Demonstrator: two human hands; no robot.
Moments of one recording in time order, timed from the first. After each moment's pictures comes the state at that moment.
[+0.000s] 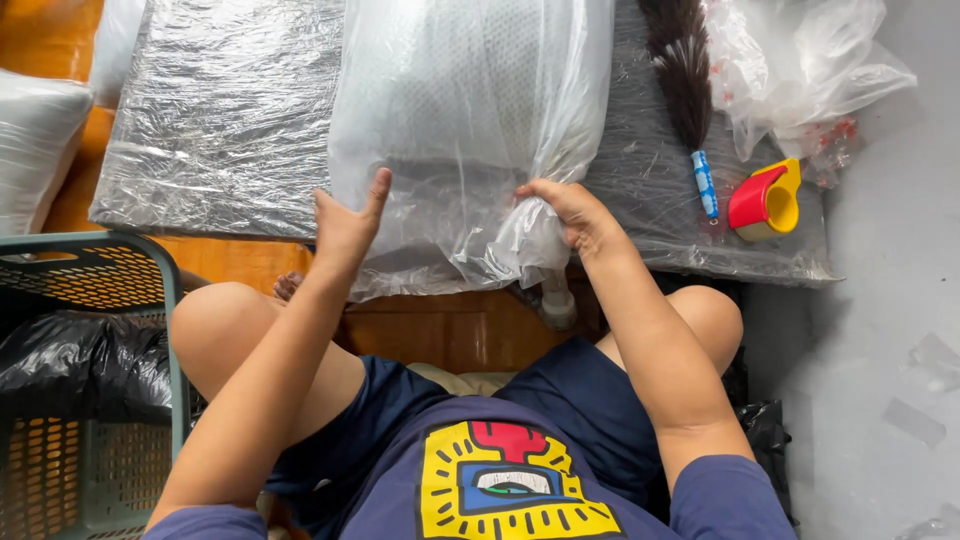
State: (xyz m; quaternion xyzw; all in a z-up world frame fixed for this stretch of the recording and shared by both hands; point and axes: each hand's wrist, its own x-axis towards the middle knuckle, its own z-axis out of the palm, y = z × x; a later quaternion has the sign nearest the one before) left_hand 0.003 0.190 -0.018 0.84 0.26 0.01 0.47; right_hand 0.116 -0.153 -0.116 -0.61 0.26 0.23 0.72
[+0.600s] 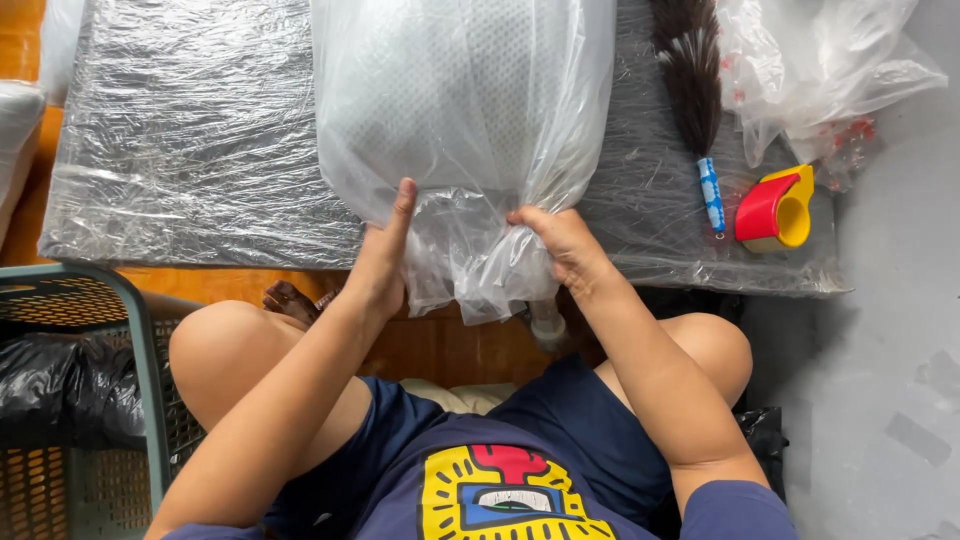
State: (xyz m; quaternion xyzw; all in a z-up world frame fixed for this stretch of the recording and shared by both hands) left_hand 0.010 0.109 0.094 0.58 0.24 -0.14 0.77; right_hand 0.070 -0.111 -0.064 -0.59 0.29 0.16 0.74
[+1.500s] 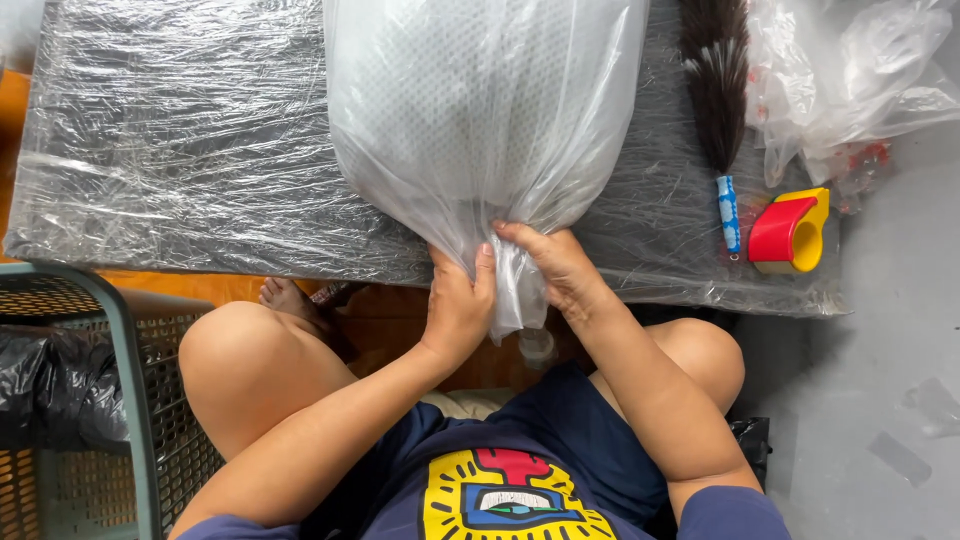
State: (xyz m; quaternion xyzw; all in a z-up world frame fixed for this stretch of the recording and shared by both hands) left_hand -0.005 0.068 -0.025 0.79 0.15 -0.05 0.60; right_hand 0.054 -0.058 -0.008 -0.59 0.24 0.18 0.75
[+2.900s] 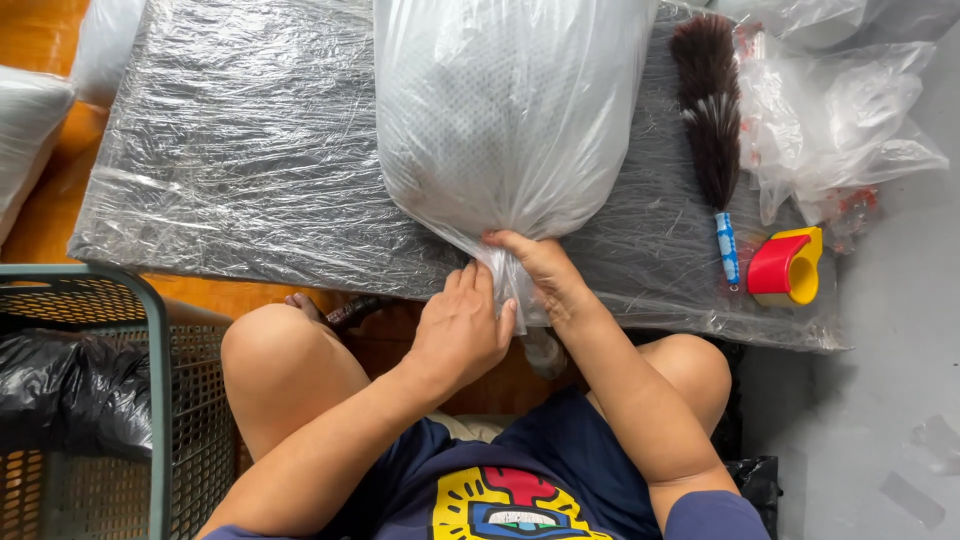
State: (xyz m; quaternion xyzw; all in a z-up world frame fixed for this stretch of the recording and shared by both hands) left_hand -0.018 0.098 0.023 0.97 -0.11 -0.01 0.24; right_hand 0.072 -0.034 -0.024 -0.59 0.26 0.22 0.73
